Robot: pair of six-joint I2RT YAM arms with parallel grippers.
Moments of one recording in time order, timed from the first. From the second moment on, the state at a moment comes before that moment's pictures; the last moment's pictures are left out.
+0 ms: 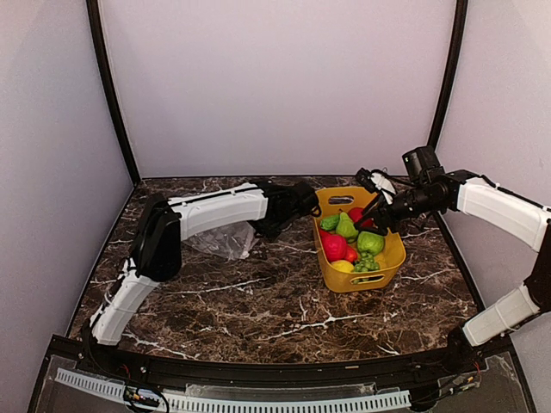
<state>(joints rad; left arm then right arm) -0.91 2.52 2.31 -1.12 -0.88 -0.20 0.36 1.38 1.10 -0.60 -0.57 -0.46</state>
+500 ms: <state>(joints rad) -0.90 1.86 1.75 -0.77 -0.58 -0.34 0.50 1.69 1.49 -0.61 -0.70 -0.31</state>
